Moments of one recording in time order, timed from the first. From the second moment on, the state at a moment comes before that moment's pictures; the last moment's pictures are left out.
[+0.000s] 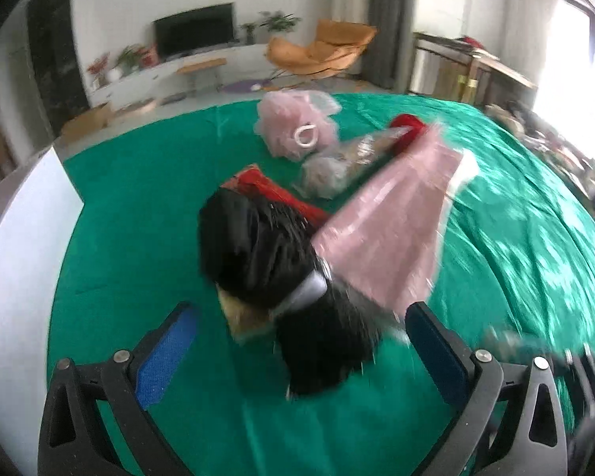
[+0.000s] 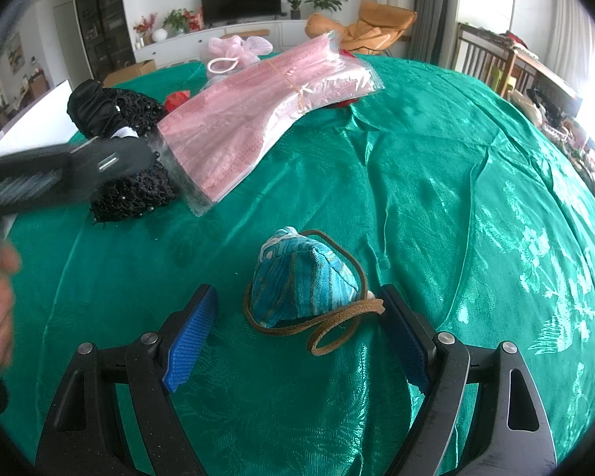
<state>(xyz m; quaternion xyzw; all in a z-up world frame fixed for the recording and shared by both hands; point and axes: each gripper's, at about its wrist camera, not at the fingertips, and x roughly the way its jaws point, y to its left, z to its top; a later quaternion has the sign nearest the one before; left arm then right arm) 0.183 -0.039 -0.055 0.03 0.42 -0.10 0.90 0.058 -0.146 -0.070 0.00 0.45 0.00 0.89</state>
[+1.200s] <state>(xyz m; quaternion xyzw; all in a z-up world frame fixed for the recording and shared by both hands) 0.097 0.056 -0.096 0.04 0.45 -0.09 0.89 0.056 -0.144 -0.071 0.00 0.45 0.00 0.89</state>
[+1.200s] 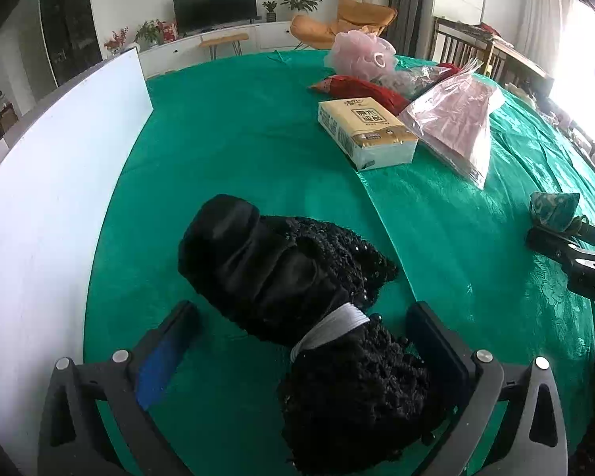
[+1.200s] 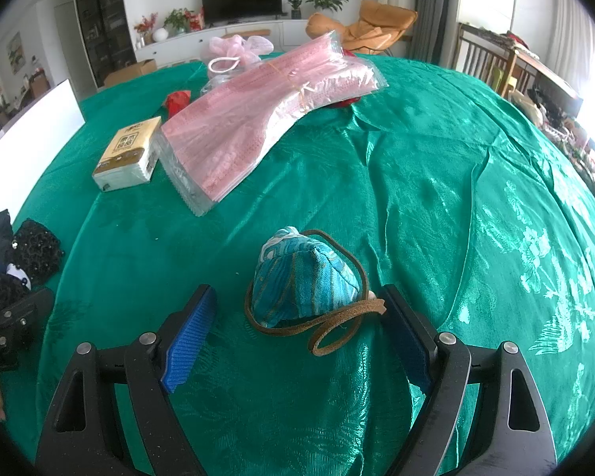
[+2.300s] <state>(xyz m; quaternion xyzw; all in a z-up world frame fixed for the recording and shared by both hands) 0.097 0.055 -0.096 0.04 0.45 -0.09 0.89 0.056 -0.144 -0.067 0.04 0.45 0.03 0.89</state>
